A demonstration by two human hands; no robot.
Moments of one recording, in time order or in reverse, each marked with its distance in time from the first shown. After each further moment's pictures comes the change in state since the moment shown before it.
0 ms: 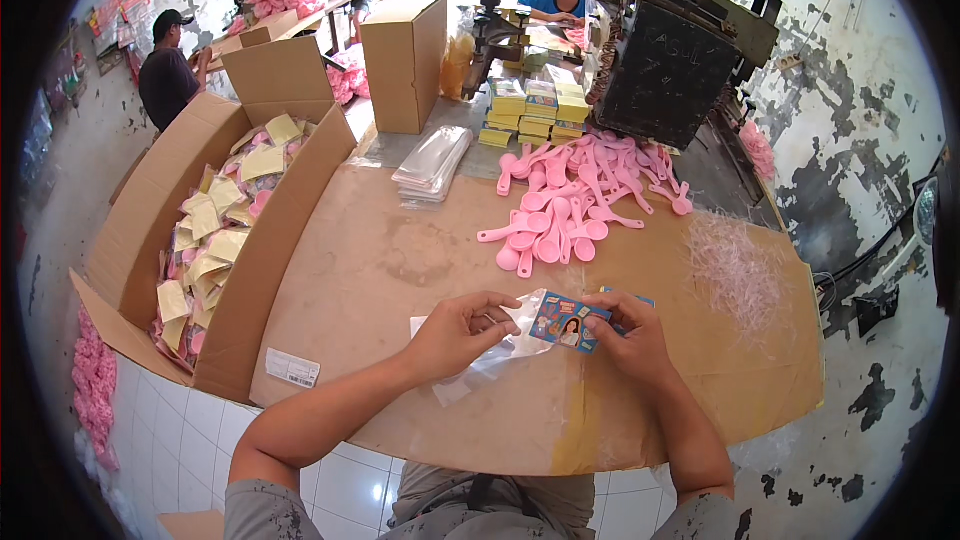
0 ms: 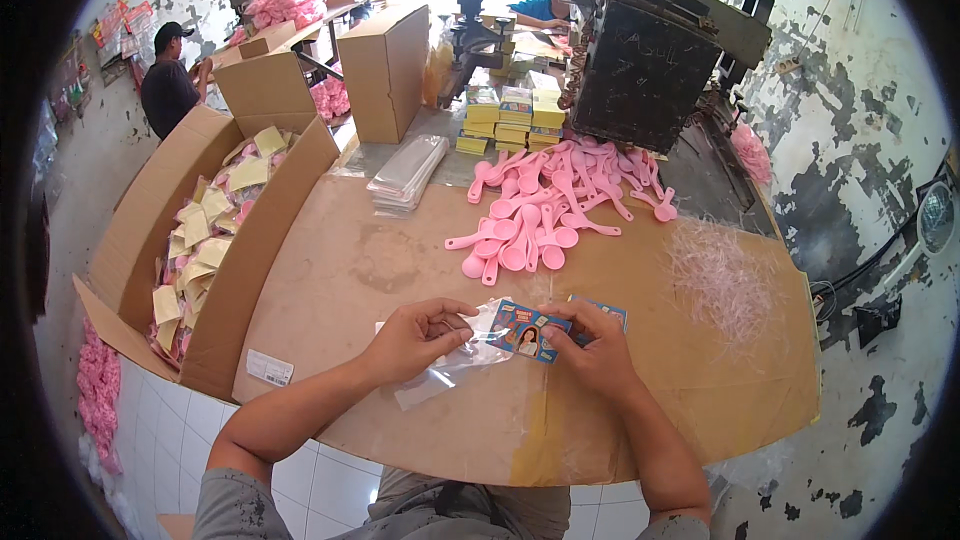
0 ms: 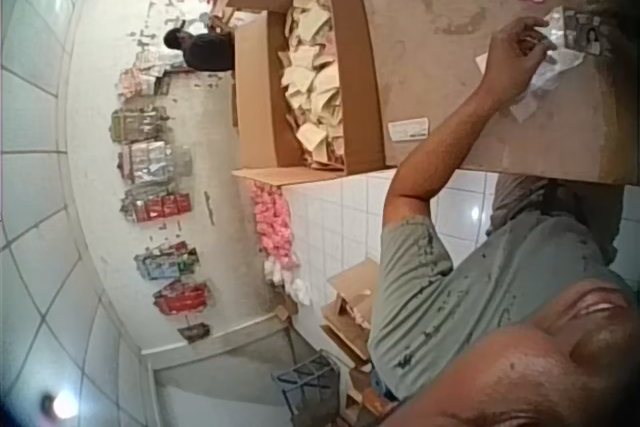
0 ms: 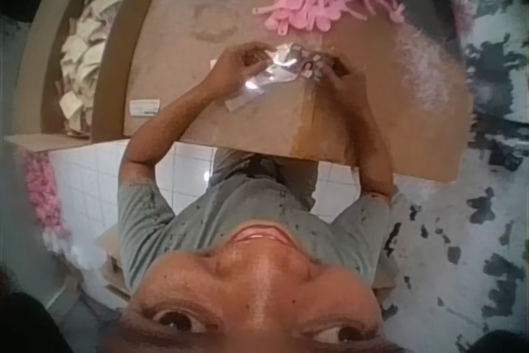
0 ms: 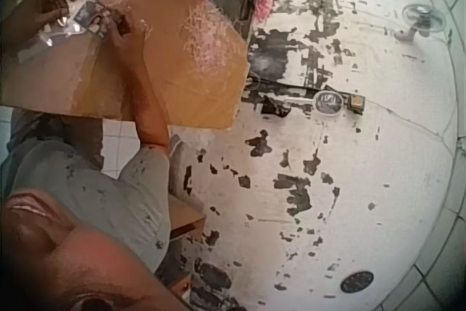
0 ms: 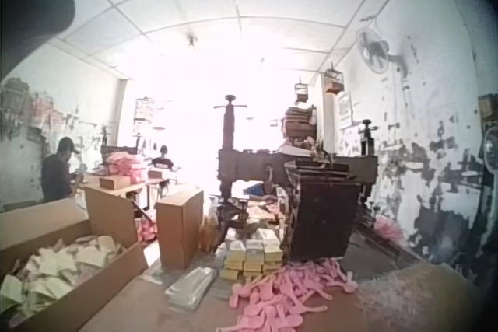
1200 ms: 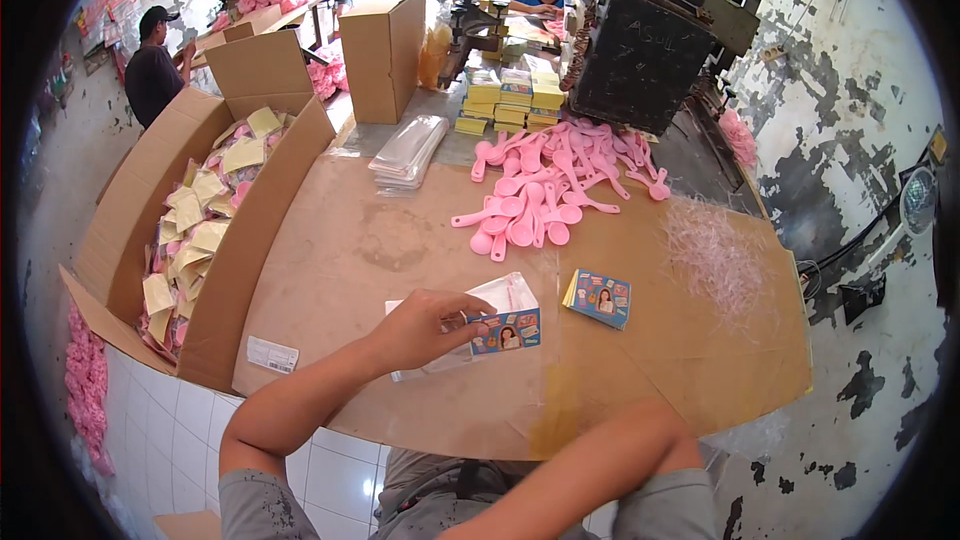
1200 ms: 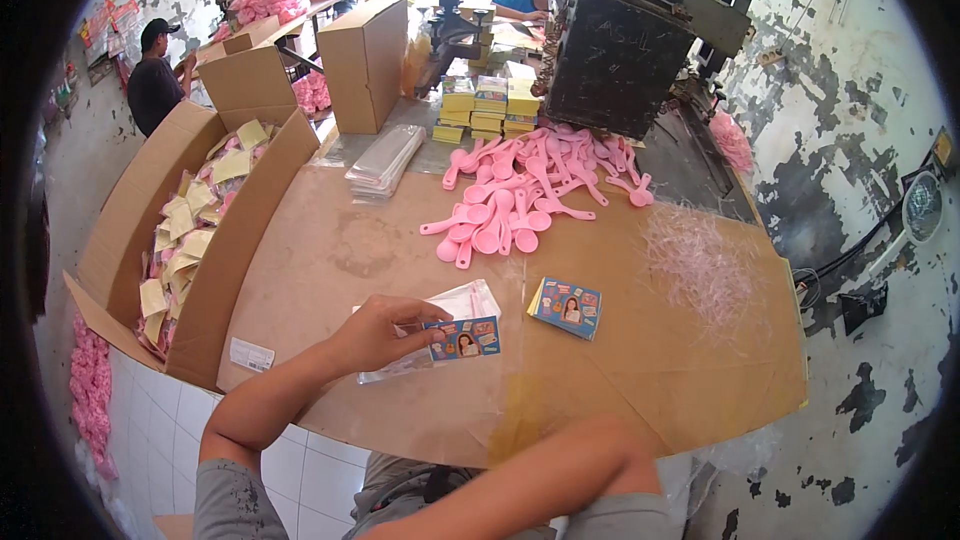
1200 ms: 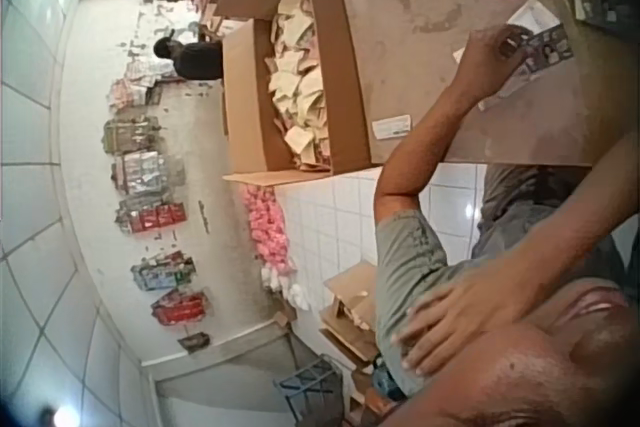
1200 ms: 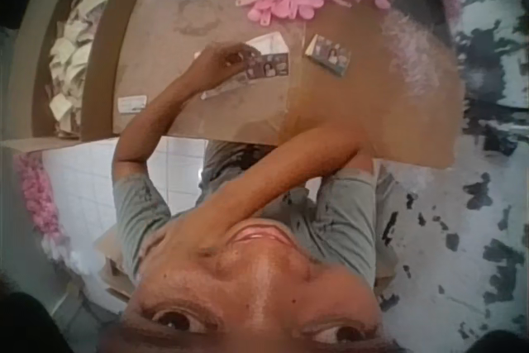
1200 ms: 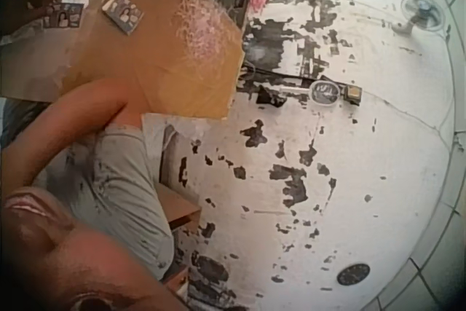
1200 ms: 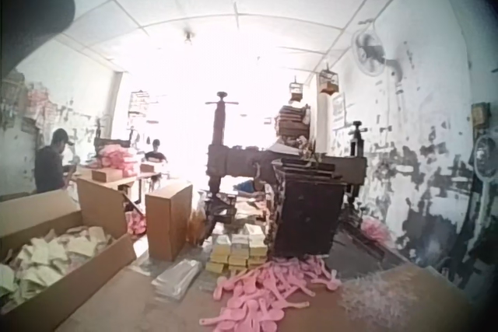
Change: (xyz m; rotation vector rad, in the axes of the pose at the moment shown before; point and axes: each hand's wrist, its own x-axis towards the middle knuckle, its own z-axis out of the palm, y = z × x) left_hand -0.009 0.018 -0.006 0.462 -0.115 0.129; right_hand -0.076 -0.232 0.154 0.869 -1.032 -0.951
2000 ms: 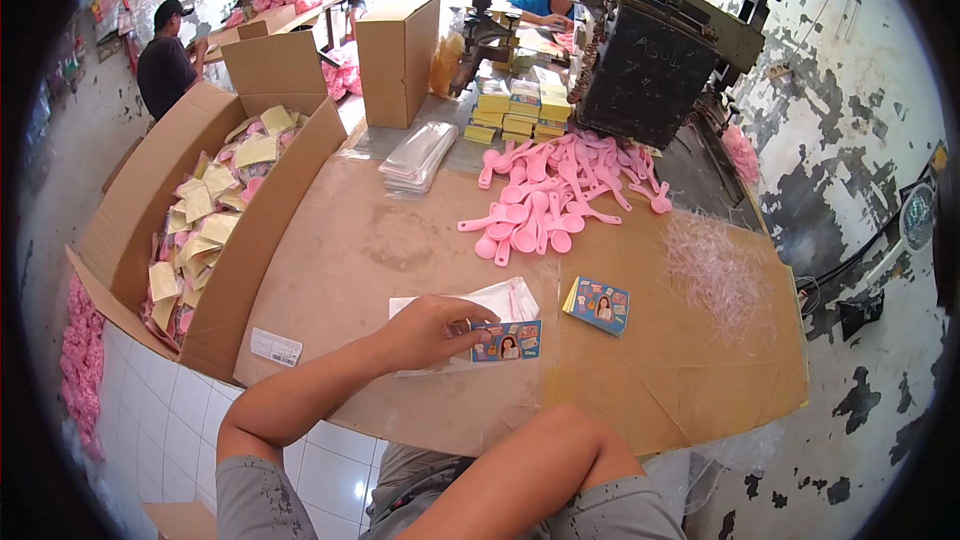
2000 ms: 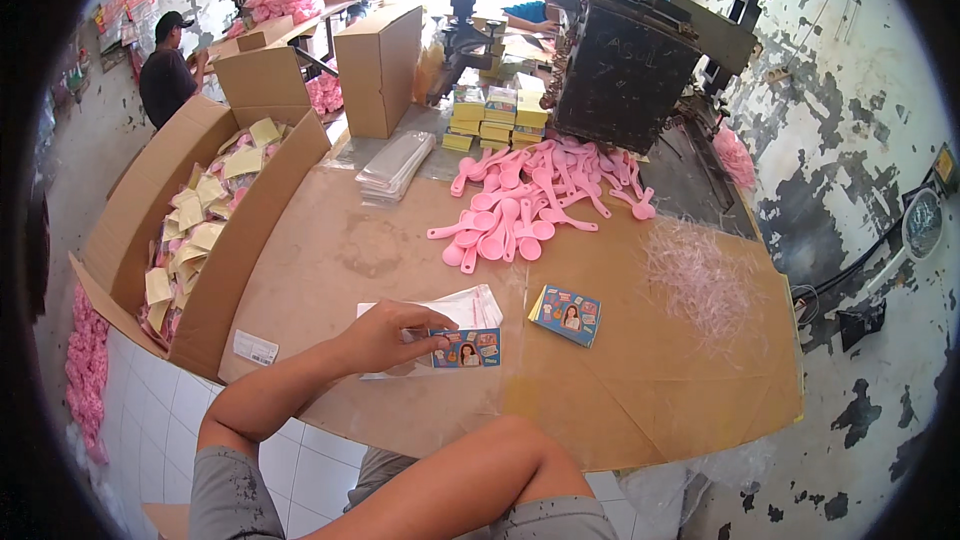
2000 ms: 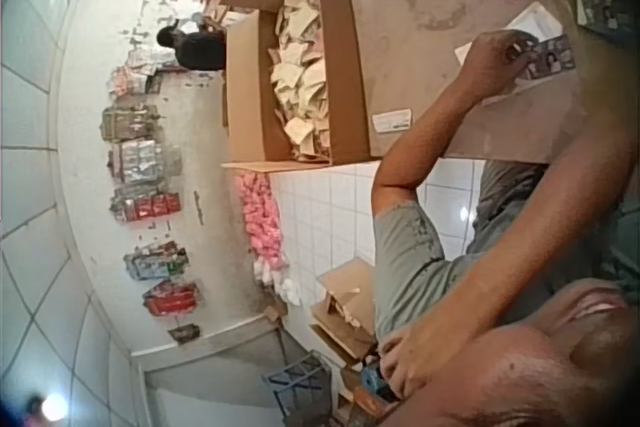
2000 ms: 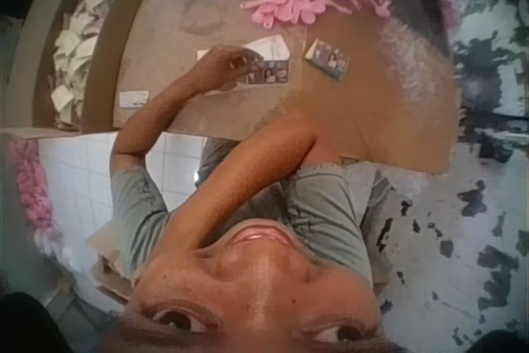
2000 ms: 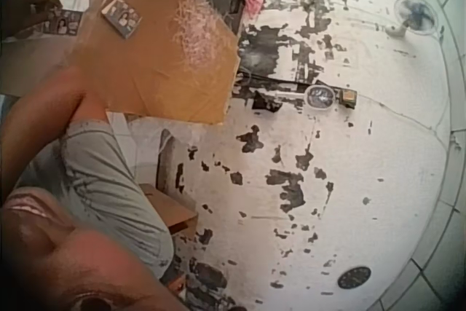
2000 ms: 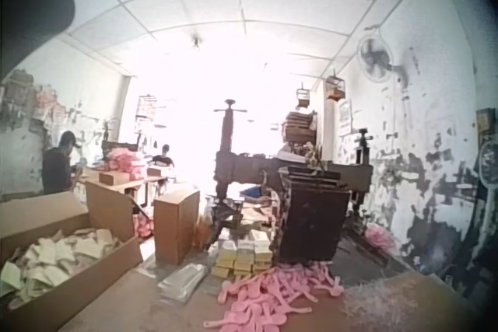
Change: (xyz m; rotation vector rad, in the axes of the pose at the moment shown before) left_hand -0.004 -0.006 0.006 0.107 0.010 0.117; right_hand 0.023 0.013 0.021 0.283 -0.010 -0.066
